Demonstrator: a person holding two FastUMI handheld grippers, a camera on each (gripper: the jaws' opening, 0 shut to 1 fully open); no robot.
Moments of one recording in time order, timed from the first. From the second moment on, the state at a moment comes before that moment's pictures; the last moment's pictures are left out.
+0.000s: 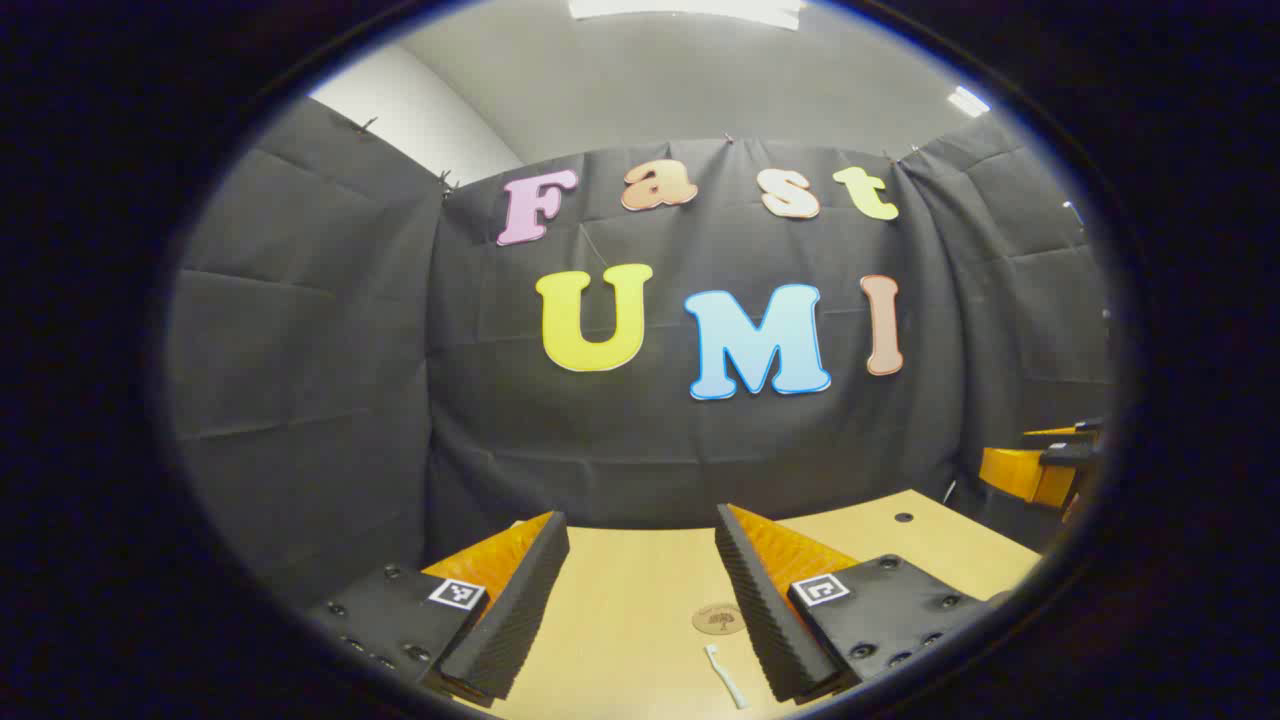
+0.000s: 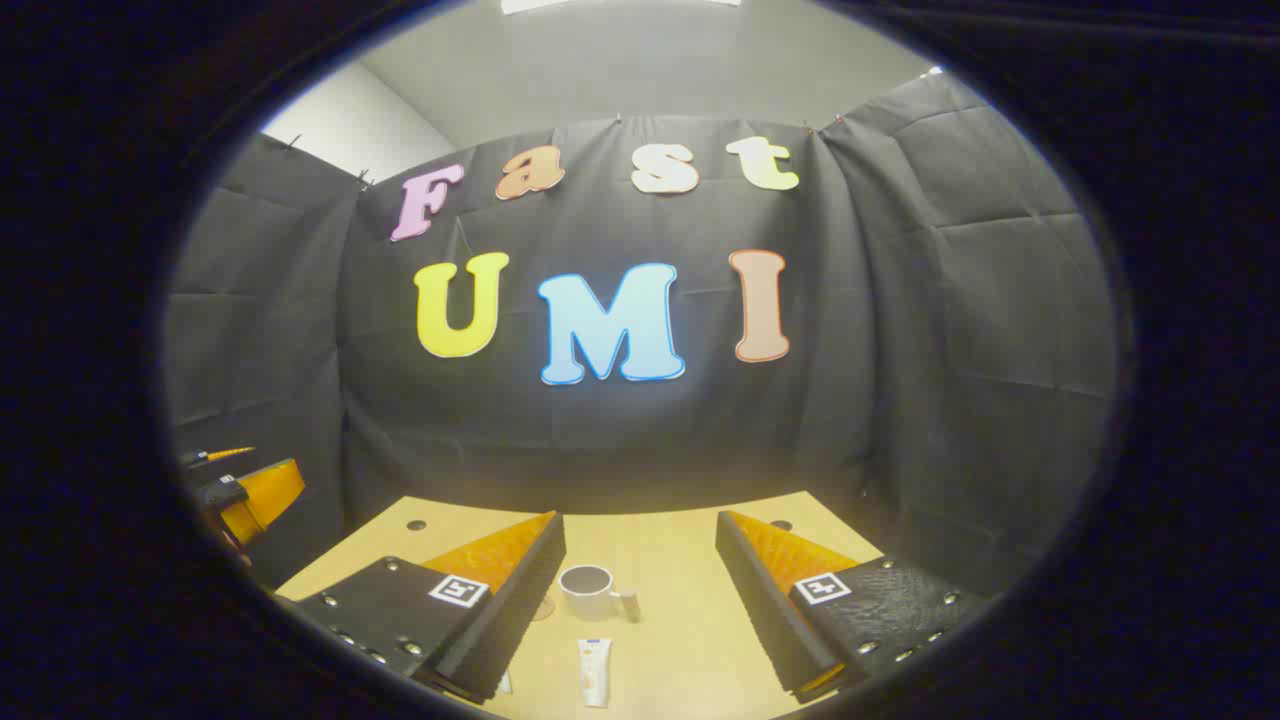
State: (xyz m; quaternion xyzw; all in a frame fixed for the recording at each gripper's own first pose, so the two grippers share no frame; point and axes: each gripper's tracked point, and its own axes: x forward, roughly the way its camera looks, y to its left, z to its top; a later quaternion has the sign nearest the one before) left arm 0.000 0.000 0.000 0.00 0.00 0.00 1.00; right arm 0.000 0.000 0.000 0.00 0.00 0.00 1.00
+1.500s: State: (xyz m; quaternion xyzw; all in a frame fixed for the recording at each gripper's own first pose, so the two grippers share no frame) left arm 0.071 -0.052 -0.113 0.00 0.17 -0.05 0.98; right arm 0.052 0.019 -0.070 -0.04 0.14 0.03 0.99
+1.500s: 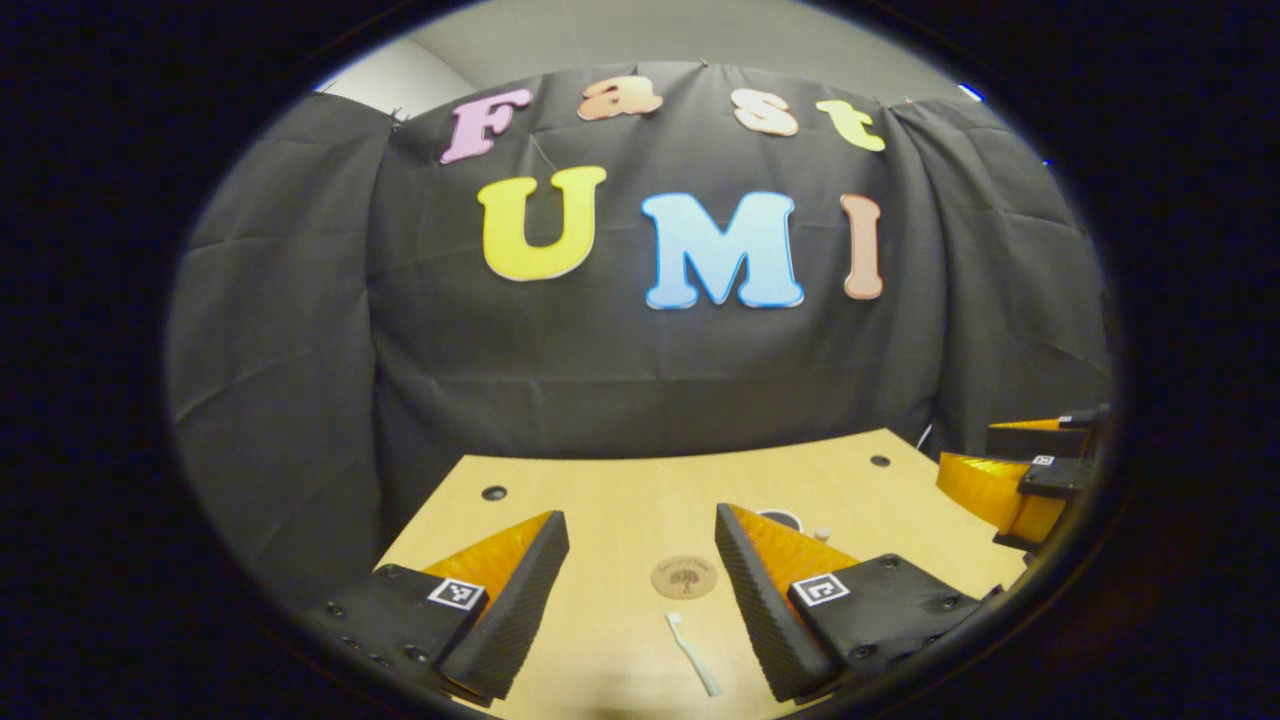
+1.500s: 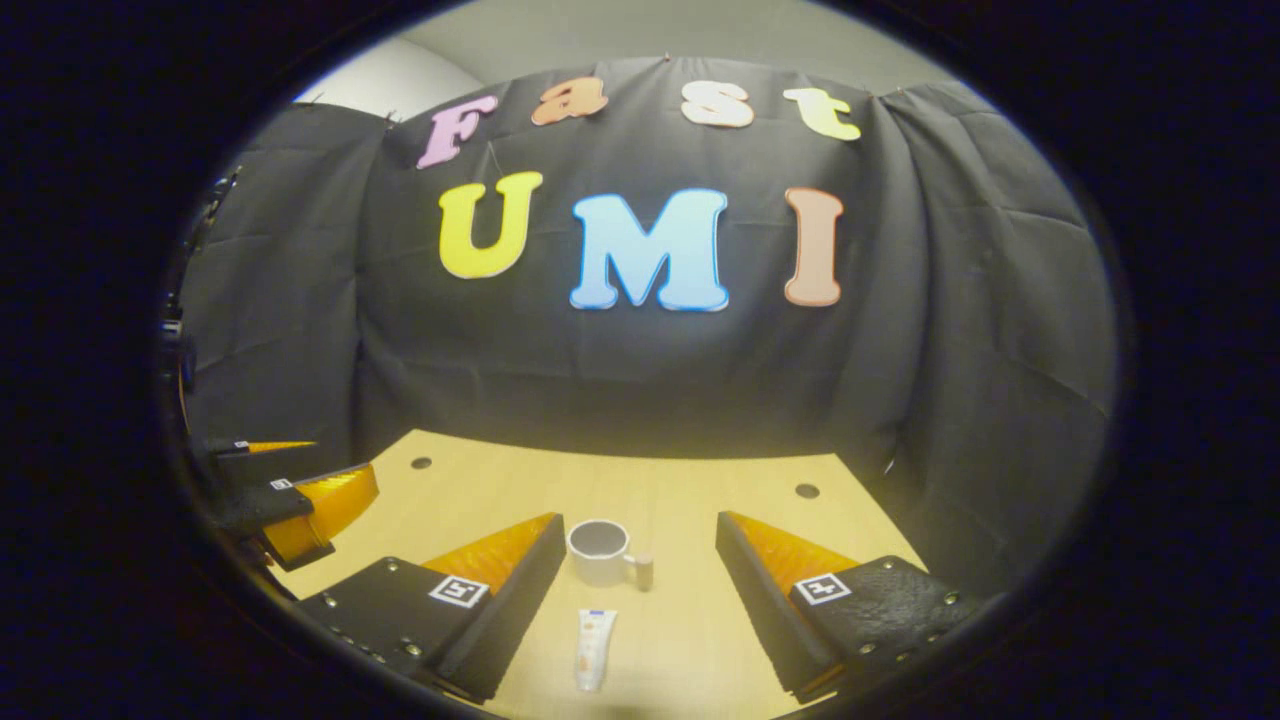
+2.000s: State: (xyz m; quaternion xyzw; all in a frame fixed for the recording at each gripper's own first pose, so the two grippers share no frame) left arm 0.072 -0.073 -0.249 -0.02 0.37 -0.07 0.93; right arm 0.070 0.037 -0.184 -0.02 0.33 0.06 0.94
